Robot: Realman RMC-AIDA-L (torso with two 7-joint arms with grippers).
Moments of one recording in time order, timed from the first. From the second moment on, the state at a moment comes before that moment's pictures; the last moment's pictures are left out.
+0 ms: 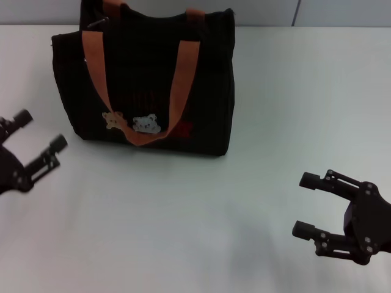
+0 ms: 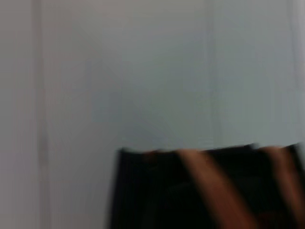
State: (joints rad) left arm -0.23 -2.07 0.12 0.34 1.90 1.70 -0.63; right arm 0.34 2.08 -0.36 -0.37 -2.15 -1.92 0.85
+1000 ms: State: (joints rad) left arm -0.46 -2.08 0.02 0.09 1.86 1.32 -0.29; right arm 0.29 2.08 -0.36 -0.39 -2.08 -1.94 0.87
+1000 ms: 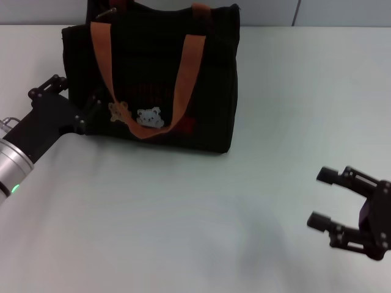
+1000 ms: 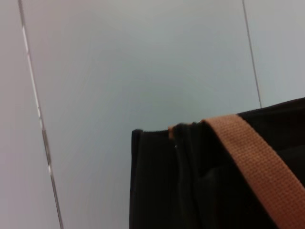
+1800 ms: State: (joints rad) left arm -0.45 -2.07 0.03 0.01 1.87 1.58 0.03; right arm 0.25 2.08 -0.10 -0.21 -1.90 -1.85 0.75
